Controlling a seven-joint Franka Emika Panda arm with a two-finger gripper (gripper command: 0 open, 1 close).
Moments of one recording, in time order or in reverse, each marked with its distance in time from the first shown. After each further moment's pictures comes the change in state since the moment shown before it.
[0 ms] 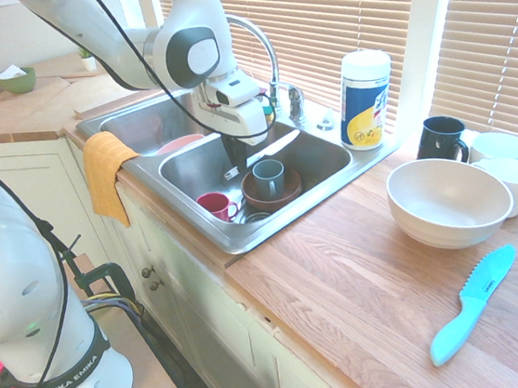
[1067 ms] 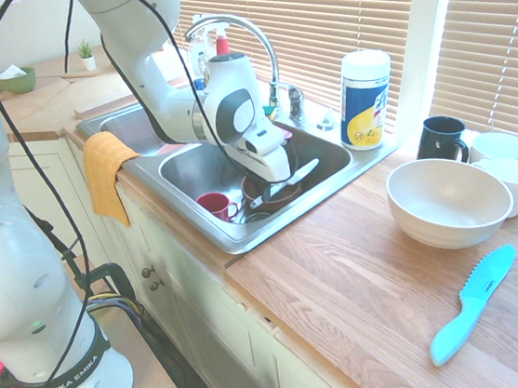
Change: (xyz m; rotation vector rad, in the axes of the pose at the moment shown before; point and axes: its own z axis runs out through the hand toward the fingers) arm 0.029 -0.009 0.109 0.039 -0.007 0.014
